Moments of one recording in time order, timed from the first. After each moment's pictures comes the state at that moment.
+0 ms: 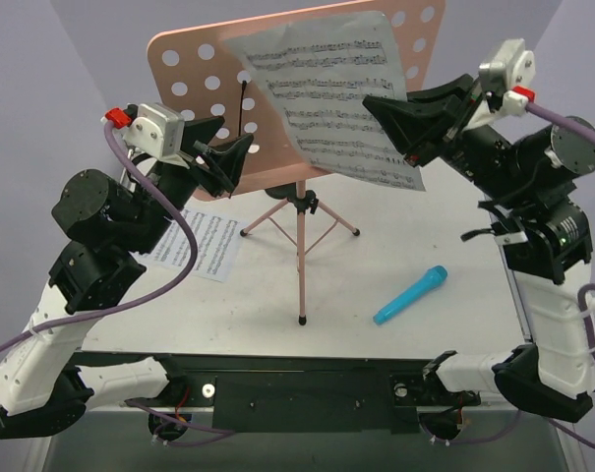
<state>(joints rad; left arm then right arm) -0.85 1.09 1.70 -0.27 -0.23 0.06 0.64 1.26 2.06 -0.38 -0.33 -0.10</state>
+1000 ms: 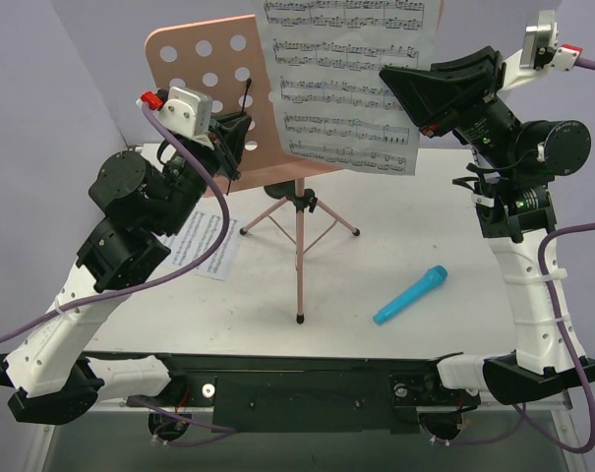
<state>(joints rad) -0.82 1.18 1.72 -0.22 -0.30 0.06 0.27 1.30 1.79 0.32 -0.68 0.64</state>
